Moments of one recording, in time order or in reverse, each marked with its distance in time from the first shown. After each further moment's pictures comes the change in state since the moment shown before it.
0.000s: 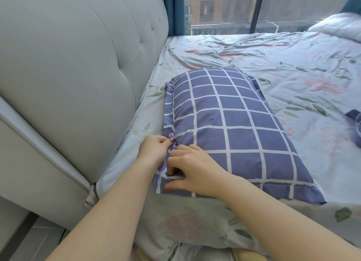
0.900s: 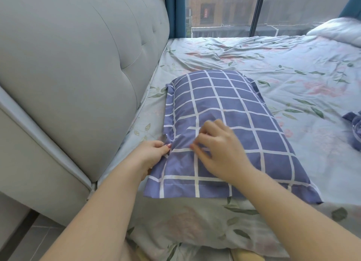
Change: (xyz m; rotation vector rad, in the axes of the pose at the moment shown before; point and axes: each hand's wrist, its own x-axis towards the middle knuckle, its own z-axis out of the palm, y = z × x) left_hand -0.027 0.011 -0.020 -0.123 -0.199 -0.228; right_hand -0.020 0.025 -0.033 -0.166 0.410 0.127
